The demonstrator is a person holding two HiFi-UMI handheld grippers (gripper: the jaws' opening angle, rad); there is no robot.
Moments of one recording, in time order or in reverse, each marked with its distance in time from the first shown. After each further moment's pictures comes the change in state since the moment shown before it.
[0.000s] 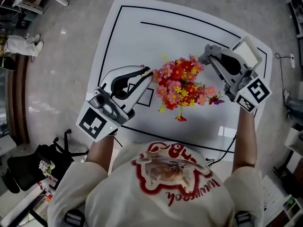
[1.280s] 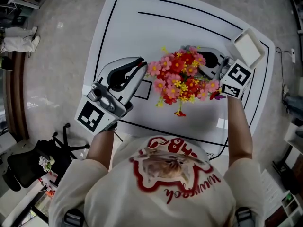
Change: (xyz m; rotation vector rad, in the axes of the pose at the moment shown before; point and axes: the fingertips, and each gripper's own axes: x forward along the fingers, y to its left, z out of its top) left arm -0.008 0.012 -0.029 -0.079 0.028 0.085; right arm 0.056 0.046 -0.053 0.156 0.028 0.257
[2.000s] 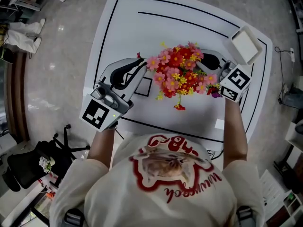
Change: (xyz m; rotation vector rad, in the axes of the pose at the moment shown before) left arm -0.006 -0.008 -0.018 0.064 0.096 0.018; right arm -0.019 0.003 -0.006 0.001 -0.029 -0.111
